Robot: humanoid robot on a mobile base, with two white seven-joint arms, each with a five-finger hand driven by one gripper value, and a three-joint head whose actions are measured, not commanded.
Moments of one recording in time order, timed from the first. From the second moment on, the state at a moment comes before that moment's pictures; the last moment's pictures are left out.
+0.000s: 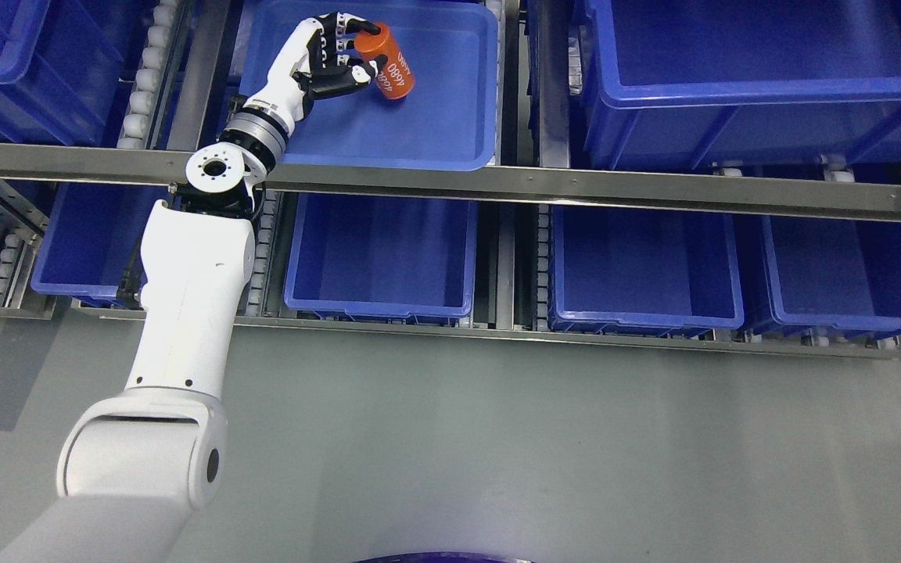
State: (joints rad) left arm -0.81 0.00 0.02 -0.97 -0.09 0.00 -0.33; right arm 0.00 0.00 0.00 0.00 0.00 0.04 0.03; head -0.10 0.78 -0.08
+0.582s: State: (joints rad) left arm -0.70 0.04 0.05 -1.34 -0.09 0.07 -0.34; right arm 0.00 0.00 0.00 0.00 0.00 0.04 0.04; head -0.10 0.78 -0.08
